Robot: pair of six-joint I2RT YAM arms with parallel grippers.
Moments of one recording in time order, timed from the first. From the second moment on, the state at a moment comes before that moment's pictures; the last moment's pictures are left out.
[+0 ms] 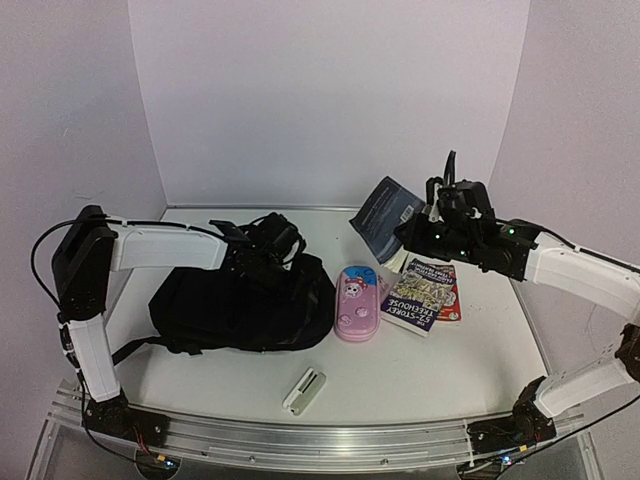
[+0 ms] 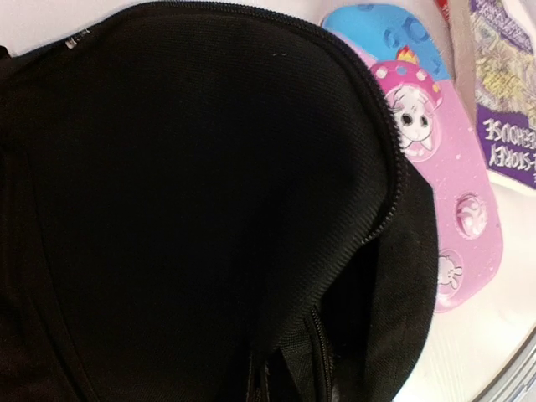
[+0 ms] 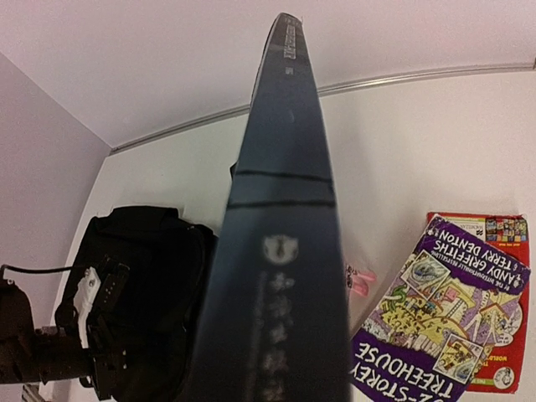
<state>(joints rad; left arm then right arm) -0.87 1.87 1.36 -0.50 -0.01 -0.44 0.73 1.32 1.09 -0.29 0.24 0.65</state>
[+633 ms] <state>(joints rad) -0.67 1.49 1.29 -0.46 0.34 -0.31 0.74 1.33 1.09 -0.37 -0.34 0.82</state>
